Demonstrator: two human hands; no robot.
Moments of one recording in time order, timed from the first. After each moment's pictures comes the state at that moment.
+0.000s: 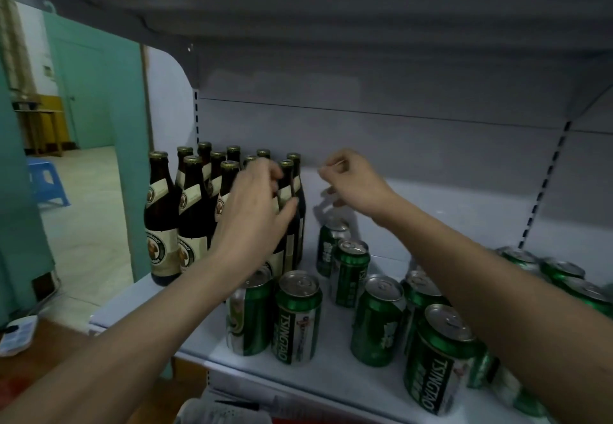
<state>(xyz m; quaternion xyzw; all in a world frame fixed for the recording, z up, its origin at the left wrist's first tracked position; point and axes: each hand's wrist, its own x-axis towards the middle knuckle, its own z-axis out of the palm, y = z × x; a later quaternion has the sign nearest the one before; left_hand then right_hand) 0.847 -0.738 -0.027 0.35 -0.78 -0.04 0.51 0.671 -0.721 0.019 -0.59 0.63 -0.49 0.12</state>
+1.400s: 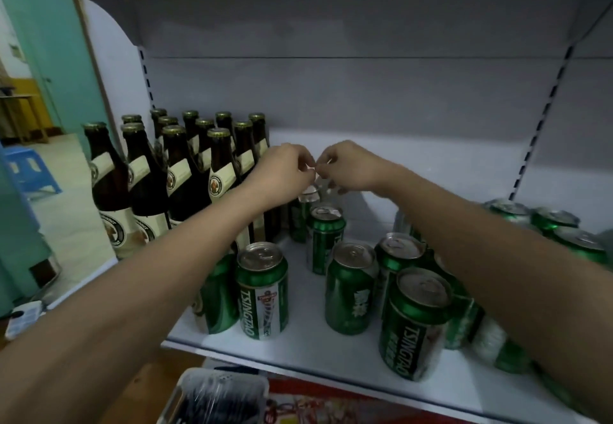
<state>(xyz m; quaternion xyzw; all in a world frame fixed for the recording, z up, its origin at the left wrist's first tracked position) 0.746 -0.786 -0.025 0.34 -0.88 -0.10 0.31 0.609 -0.723 -0.009 -0.62 0.71 -0.30 0.14</state>
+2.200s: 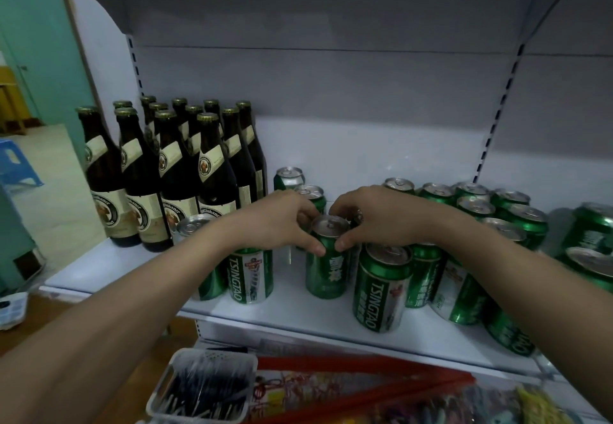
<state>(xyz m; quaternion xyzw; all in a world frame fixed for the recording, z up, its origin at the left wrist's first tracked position) 0.773 -0.713 -0.064 0.23 -0.93 -0.25 0.10 0.605 -0.601 -0.039 -0.71 0.69 -0.08 0.07</state>
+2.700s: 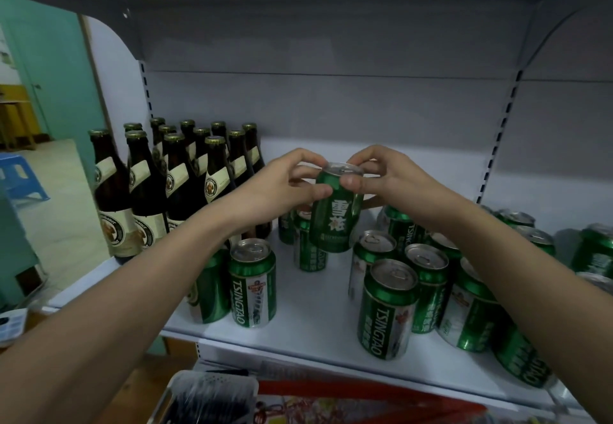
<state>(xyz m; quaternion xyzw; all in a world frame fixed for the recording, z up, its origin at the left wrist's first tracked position) 0.775 -0.715 -0.018 0.17 -0.82 -0.47 0.29 0.596 -0.610 -0.007 -0.60 0.61 -0.48 0.21</state>
